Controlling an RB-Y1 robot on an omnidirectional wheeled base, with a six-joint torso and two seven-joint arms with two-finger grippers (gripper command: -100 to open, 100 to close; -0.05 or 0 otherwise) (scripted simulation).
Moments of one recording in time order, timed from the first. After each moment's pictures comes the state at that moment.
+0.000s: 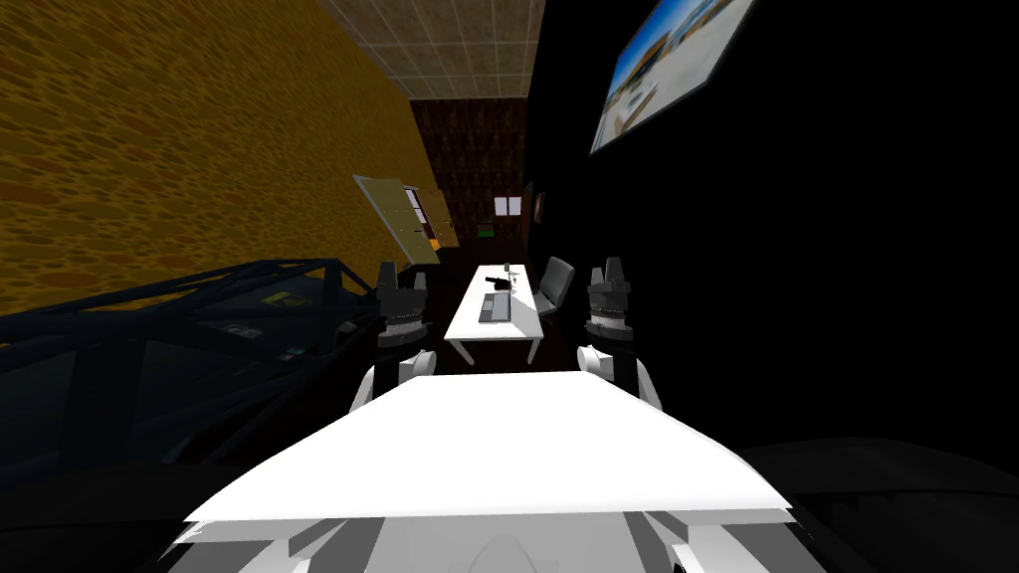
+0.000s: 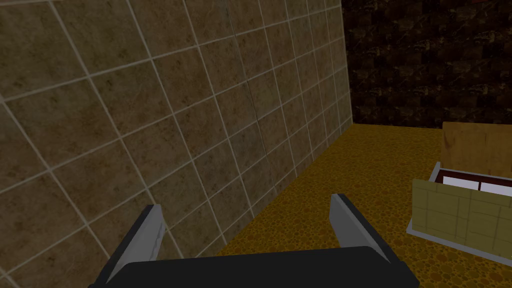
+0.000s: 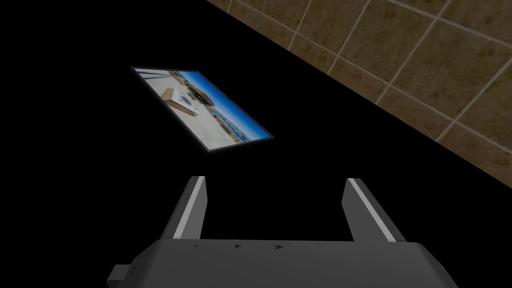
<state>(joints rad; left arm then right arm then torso) 0.46 0.03 0.06 -2.35 -0.12 -0.48 0.09 0.47 0.01 -0.06 -2.36 0.11 -0.46 0.09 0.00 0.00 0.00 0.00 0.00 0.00</state>
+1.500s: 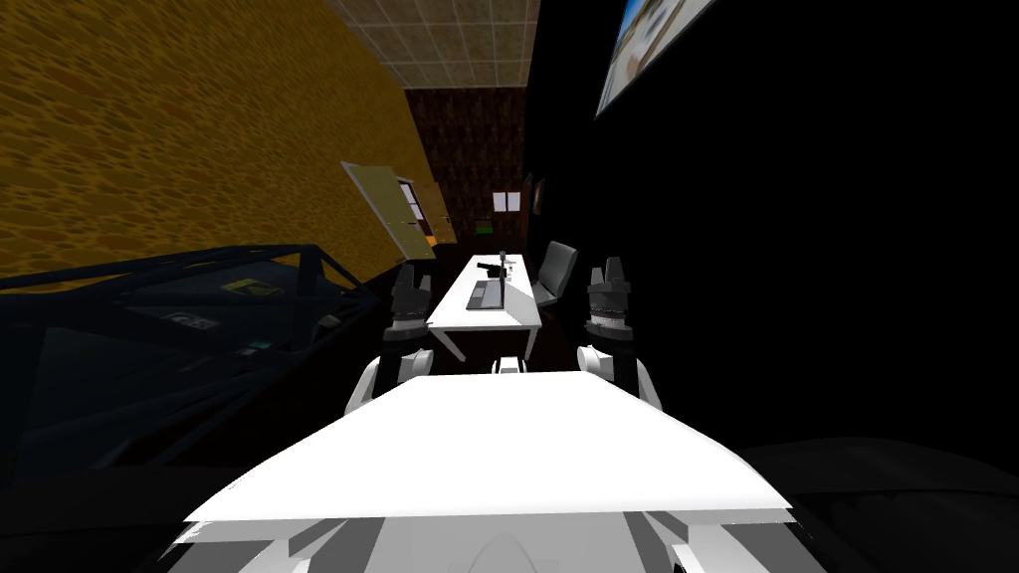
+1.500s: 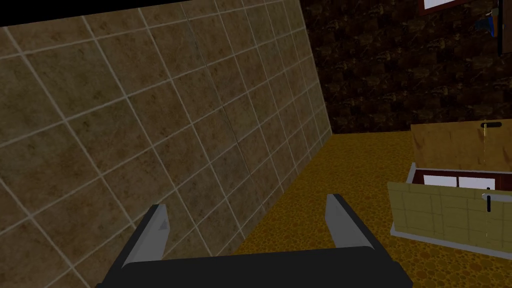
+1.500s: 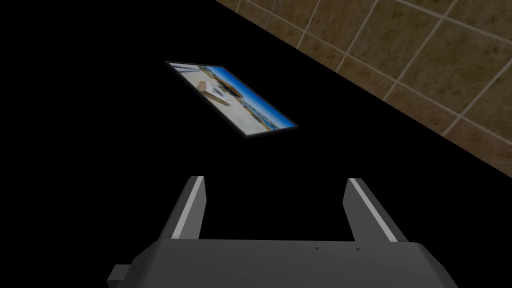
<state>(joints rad) 0.42 0.12 0.08 -2.29 -0.14 -0.42 0.06 0.47 0.01 -0.06 -2.36 0.11 -0.46 0.09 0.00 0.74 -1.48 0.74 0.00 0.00</state>
